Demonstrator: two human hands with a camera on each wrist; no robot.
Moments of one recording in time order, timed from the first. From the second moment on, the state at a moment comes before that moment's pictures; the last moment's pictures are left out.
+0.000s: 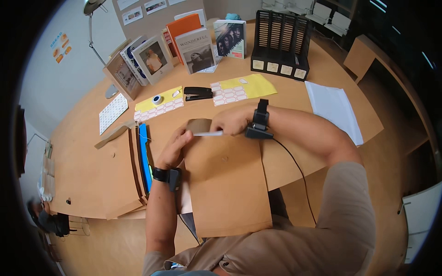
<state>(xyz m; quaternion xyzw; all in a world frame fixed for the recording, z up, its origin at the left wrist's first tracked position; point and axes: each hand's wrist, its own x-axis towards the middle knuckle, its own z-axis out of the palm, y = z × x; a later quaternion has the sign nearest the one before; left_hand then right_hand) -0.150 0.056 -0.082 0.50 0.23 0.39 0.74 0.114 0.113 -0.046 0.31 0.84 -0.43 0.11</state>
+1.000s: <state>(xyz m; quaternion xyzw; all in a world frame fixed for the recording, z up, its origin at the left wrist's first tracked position) -0.155 0.078 -0.103 0.51 0.41 0.41 0.64 0.401 0.049 0.216 0.51 0.68 -0.13 -0.51</state>
